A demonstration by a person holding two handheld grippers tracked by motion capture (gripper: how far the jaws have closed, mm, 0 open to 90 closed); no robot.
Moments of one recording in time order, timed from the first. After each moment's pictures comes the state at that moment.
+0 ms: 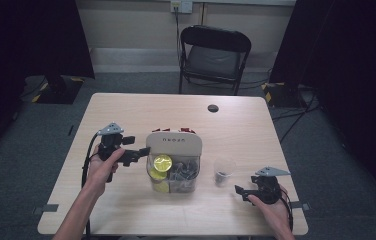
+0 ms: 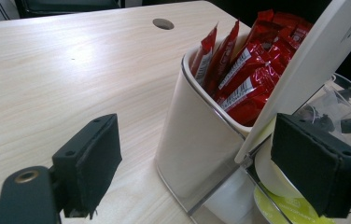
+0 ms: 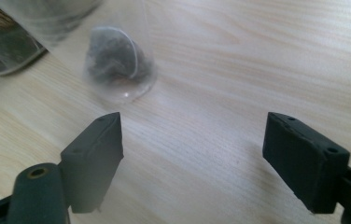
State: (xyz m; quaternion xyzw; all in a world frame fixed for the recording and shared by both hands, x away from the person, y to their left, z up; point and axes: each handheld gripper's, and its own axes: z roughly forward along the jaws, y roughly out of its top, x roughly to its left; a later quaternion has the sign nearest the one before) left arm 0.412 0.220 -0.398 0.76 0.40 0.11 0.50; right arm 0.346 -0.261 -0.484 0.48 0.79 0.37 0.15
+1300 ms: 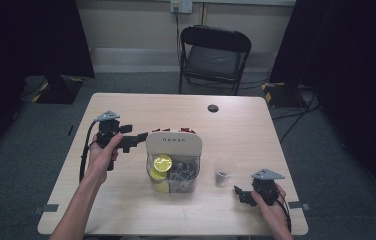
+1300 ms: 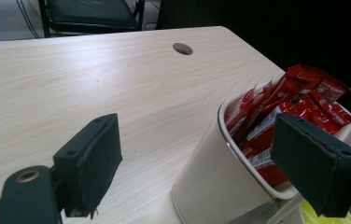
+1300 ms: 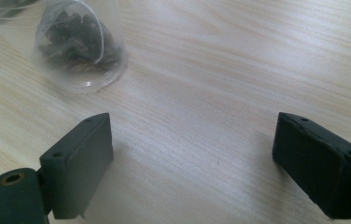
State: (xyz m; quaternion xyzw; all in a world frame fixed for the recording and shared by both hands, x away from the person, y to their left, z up) left arm 0.438 0.222 -0.383 0.73 0.43 0.11 0.52; right arm 0.347 -0.256 -0.500 0.47 0.79 0.34 0.21
